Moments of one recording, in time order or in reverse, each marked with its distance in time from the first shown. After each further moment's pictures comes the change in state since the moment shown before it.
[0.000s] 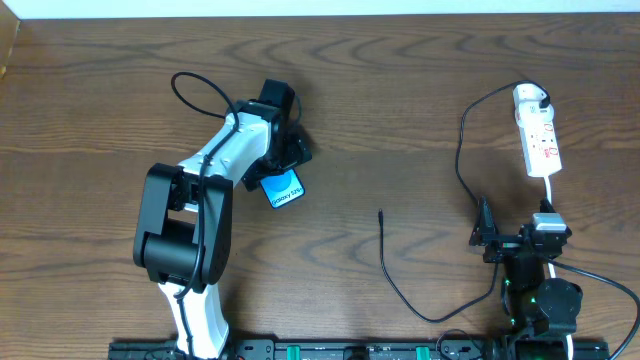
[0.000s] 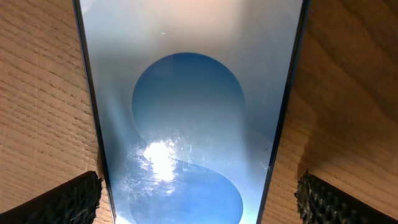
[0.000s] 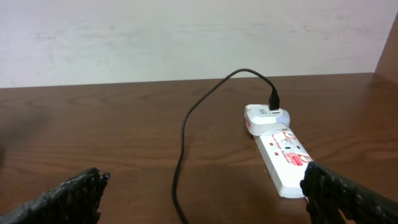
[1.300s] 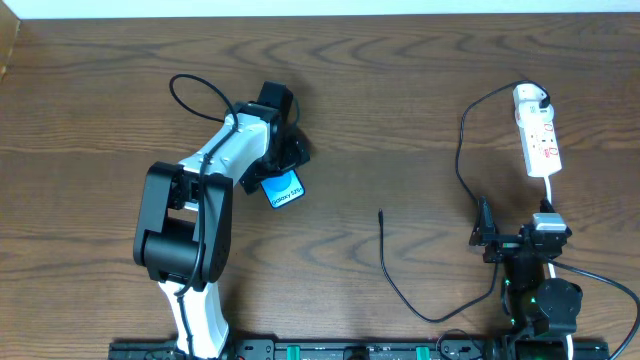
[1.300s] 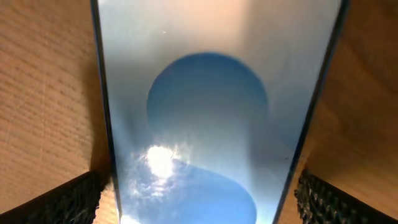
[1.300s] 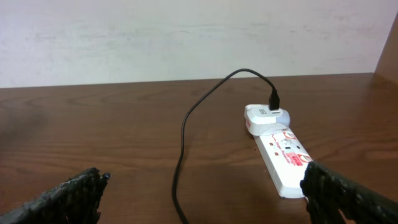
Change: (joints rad) left arm 0.006 0.009 -0.011 0.006 -0.003 -0.026; right arm 0.000 0.000 0.000 0.000 0.000 0.000
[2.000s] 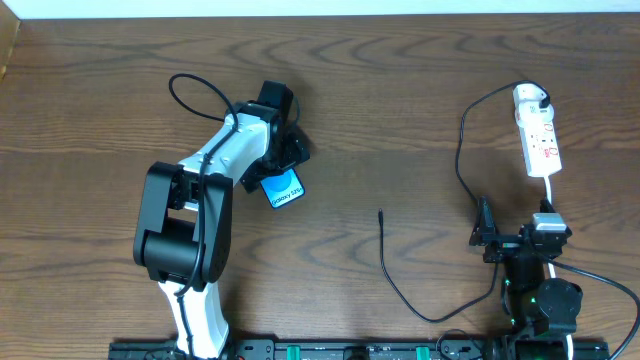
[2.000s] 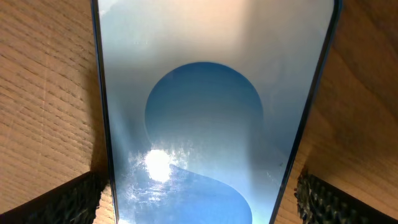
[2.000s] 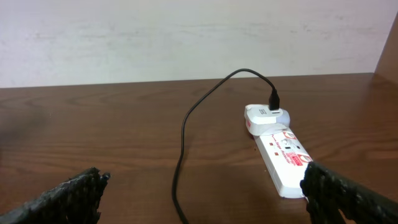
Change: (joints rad) left arm 0.000 0.000 0.000 0.010 -0.009 -0.011; right arm 0.000 0.000 0.000 0.000 0.000 0.000
